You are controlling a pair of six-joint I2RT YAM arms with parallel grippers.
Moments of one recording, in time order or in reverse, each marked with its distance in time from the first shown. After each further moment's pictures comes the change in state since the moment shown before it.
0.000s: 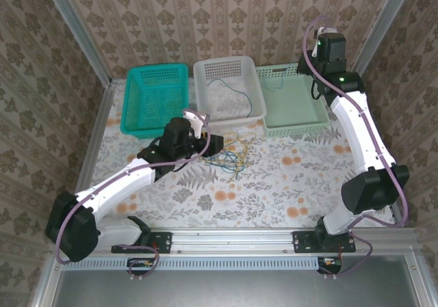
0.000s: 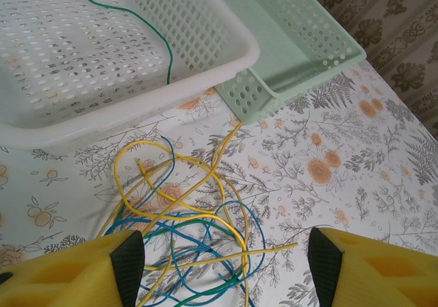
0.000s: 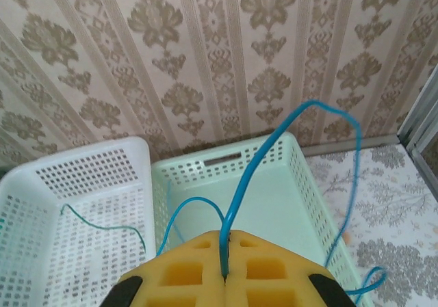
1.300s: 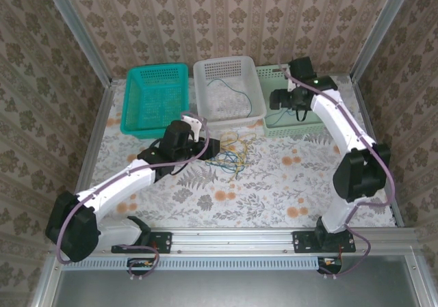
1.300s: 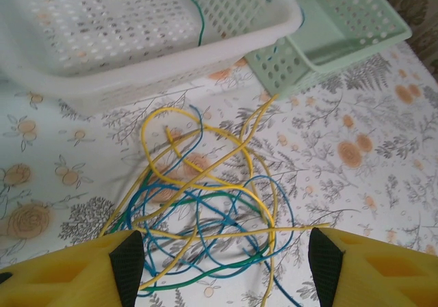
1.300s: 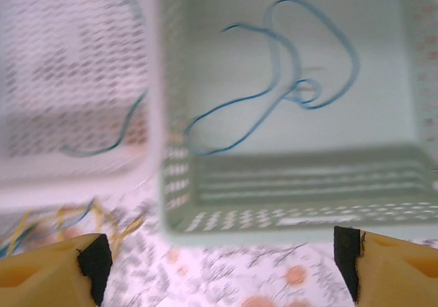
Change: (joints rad) left arm 0.018 0.007 -0.030 -0.061 -0.036 -0.019; right arm 0.114 0.084 -0.131 -0.326 -0.151 -0.008
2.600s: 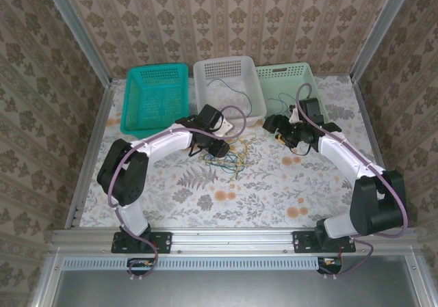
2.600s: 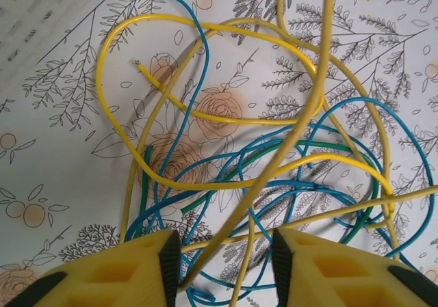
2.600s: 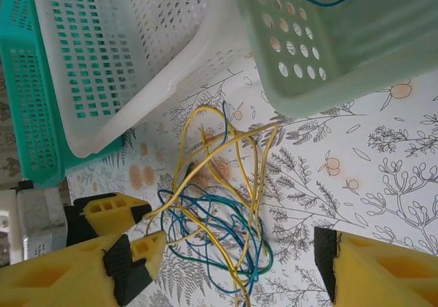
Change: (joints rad) left arm -0.008 0.557 0.458 -0.401 0.040 0.457; right arm -0.048 -0.286 -0.662 0.525 -0.470 0.562
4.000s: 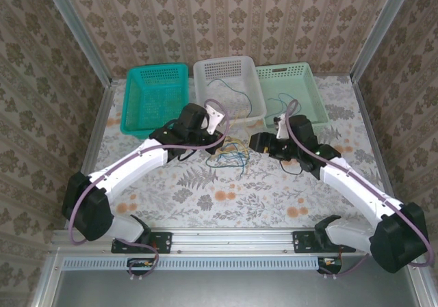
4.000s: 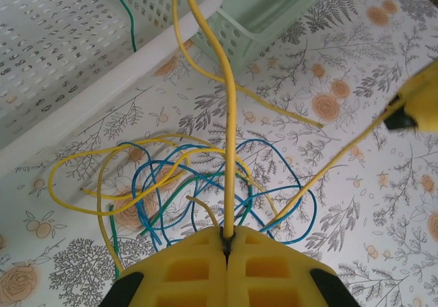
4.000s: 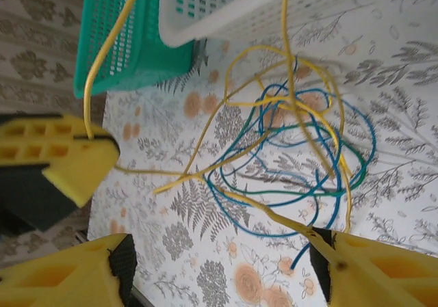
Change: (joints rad) left arm -0.040 -0.372 -0.147 0.150 0.055 -0.191; right arm 0.265 -0.279 -0.172 0.092 0.076 -0.039
